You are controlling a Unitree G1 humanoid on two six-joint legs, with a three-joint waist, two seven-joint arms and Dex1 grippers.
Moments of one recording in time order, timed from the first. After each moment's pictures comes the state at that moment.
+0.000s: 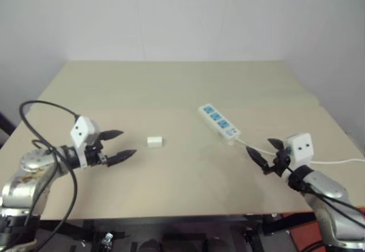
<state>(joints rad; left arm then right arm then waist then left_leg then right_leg) -0.21 0.80 0.23 -0.15 -0.51 0.46 -0.99 -0.03 -0.52 -0.27 -0.36 0.34 0.46 0.48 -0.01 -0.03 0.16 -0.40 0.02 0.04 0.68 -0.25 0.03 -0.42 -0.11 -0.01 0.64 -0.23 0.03</state>
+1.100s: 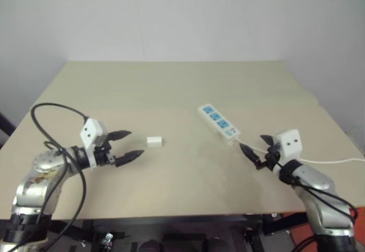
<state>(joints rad) -0.24 0.75 0.19 -0.13 -0.50 0.42 -1.01 -0.15 -0.50 -0.20 -0.24 0.28 0.42 0.49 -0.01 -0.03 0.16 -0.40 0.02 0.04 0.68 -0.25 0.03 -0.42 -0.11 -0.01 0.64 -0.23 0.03</state>
